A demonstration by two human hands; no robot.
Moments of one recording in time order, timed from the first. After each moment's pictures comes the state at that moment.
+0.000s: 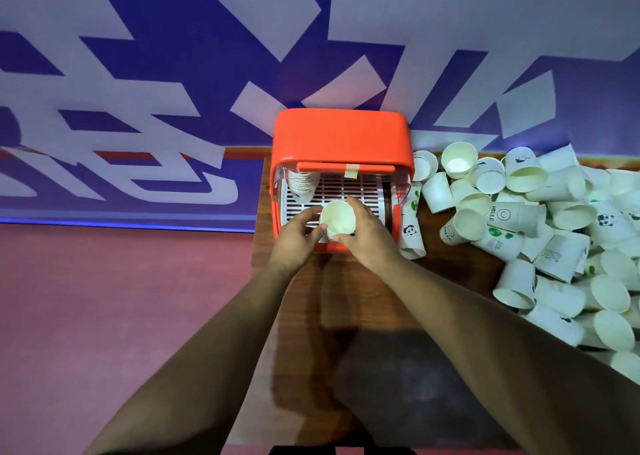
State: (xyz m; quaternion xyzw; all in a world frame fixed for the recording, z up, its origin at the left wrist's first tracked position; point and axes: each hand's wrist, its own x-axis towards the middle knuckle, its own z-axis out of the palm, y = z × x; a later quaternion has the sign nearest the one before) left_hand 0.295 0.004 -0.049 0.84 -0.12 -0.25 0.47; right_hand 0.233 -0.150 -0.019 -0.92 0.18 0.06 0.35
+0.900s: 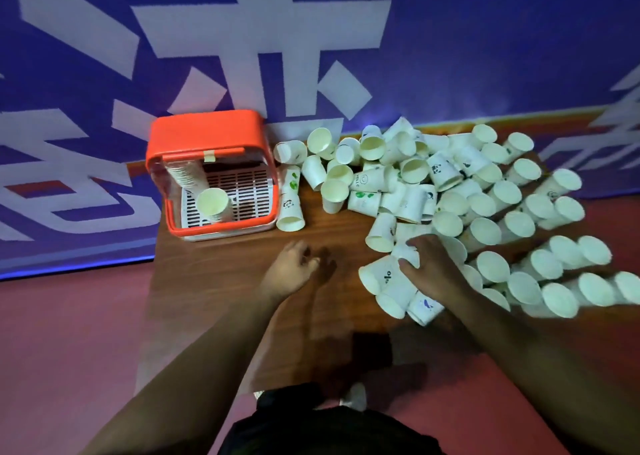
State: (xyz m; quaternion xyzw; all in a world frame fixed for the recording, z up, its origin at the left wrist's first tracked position) left_hand 0.086 -0.133 -0.014 0.85 -0.28 -0.29 0.33; right_hand -0.095 -0.370 0.026 -0.92 0.30 0.00 0.26
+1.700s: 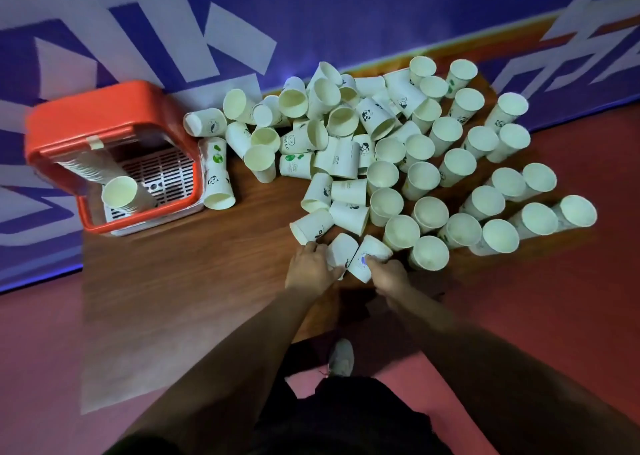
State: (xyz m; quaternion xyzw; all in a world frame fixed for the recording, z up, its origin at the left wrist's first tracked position) left_hand -0.067 -0.266 -0.061 0.89 -0.36 -0.26 0.11; right_hand -0.185 -0.391 -0.067 -0.56 0.63 0.04 0.54
